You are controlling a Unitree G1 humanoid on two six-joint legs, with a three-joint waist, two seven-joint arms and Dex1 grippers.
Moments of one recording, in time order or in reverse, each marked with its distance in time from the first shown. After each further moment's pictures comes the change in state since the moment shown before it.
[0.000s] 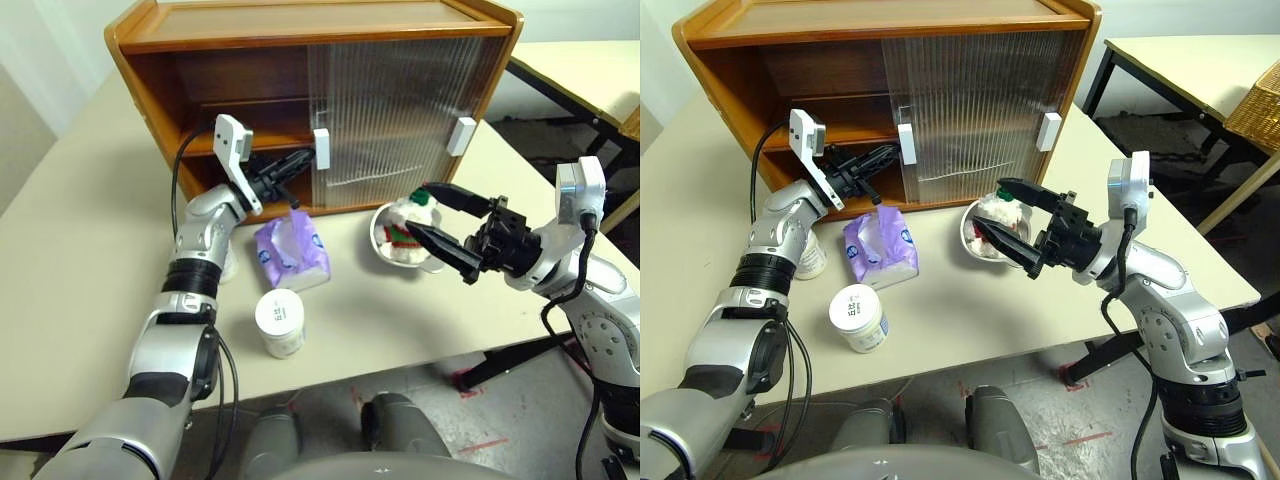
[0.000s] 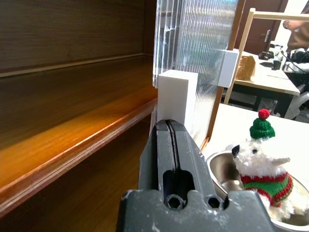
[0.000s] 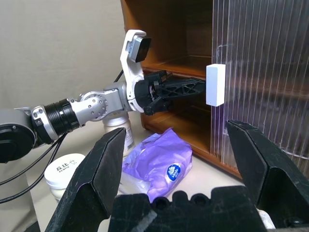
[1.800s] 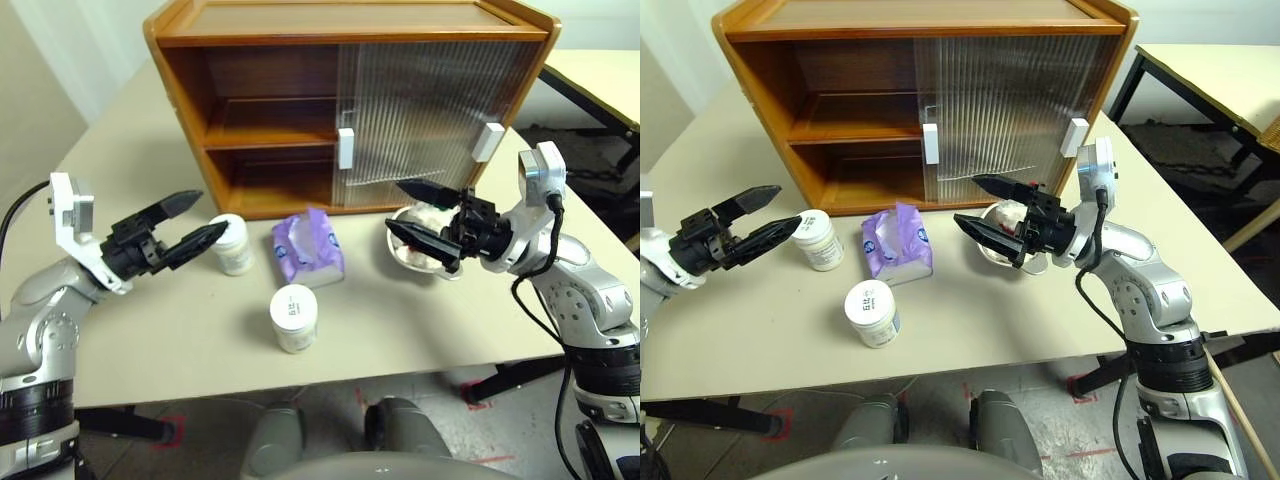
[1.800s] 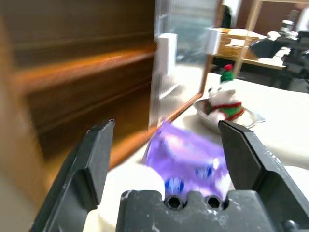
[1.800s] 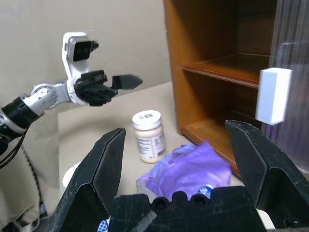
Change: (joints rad) left arm 0.688 0.395 0.327 -0.760 -0.337 0.342 -0.149; right arm -0.166 0.049 0.084 0.186 -0.034 -0.011 0.147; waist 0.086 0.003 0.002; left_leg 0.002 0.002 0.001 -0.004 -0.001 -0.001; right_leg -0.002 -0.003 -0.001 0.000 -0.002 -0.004
